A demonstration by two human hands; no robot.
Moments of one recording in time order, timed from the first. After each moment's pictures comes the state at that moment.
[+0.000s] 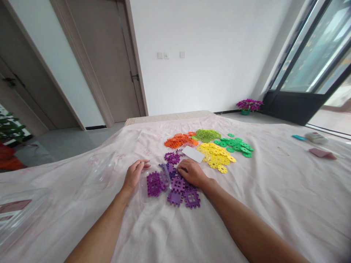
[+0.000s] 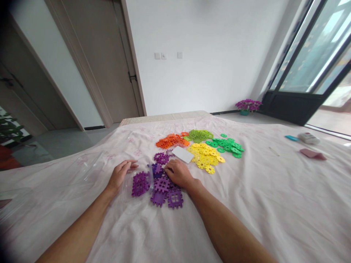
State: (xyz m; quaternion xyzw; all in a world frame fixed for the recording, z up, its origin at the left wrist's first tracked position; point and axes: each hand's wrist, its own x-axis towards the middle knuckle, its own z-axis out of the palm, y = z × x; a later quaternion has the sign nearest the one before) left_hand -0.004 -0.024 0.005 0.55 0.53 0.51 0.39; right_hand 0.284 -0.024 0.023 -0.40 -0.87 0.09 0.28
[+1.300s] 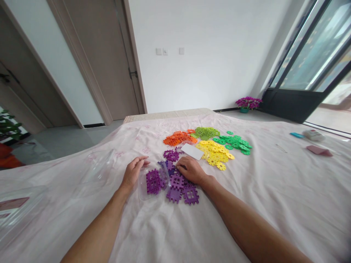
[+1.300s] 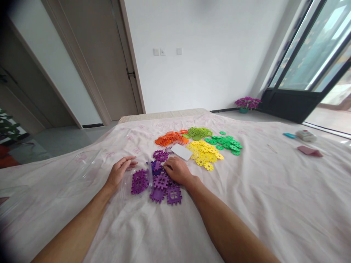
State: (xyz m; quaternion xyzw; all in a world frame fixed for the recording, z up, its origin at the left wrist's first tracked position) left_hand -0.001 -0.028 0.009 0.54 0.53 0.52 0.40; right_hand 0.285 -0.021 0.018 -0.40 -0.87 0.10 0.28
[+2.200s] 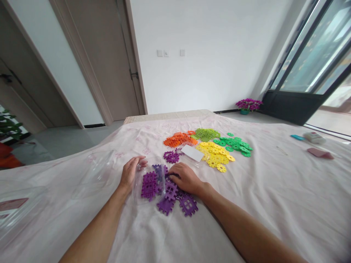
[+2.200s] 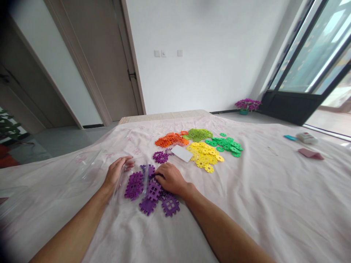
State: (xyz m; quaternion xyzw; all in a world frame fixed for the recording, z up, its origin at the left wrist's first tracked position) left_hand -0.004 -0.023 0.010 0.45 0.50 0.59 0.44; right_hand 0.260 -0.044 0.023 -0.35 -0.89 0.12 0.28
